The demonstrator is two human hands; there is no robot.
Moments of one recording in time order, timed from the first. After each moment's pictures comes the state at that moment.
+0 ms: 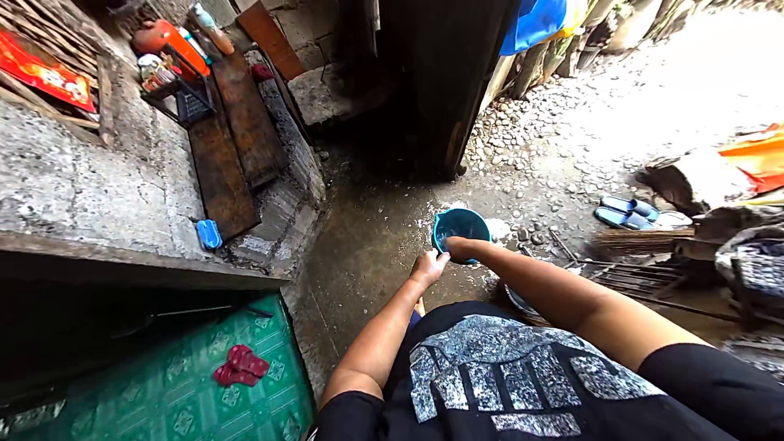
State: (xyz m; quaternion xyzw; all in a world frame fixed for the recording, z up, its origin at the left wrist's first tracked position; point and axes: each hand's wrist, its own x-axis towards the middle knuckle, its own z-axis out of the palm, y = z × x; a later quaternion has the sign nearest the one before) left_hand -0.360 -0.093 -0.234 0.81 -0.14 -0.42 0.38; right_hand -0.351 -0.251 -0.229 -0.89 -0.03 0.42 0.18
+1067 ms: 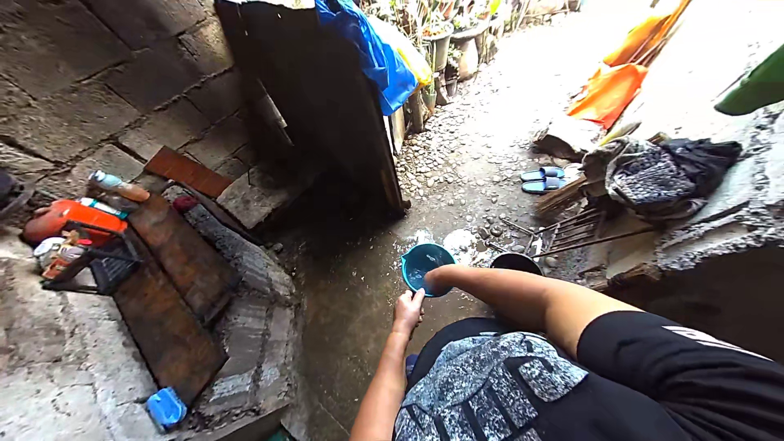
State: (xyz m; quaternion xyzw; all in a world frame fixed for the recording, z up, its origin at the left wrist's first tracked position) left_hand -0.342 -0.102 -0.232 0.78 -0.13 -0.47 0.39; right_hand -0.359 -0.273 -0.228 -0.87 0.04 0.46 0.15
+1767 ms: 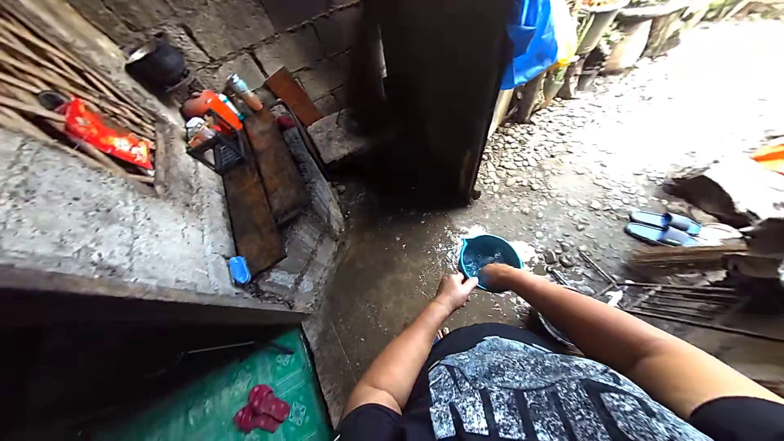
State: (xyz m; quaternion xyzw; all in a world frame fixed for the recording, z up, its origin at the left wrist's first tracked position) left_hand -0.345 -0.088 -0.227 0.78 -0.15 -0.47 0.39; right_hand -0.361 -0.267 -0.234 -0.88 -0.01 0.47 0.12
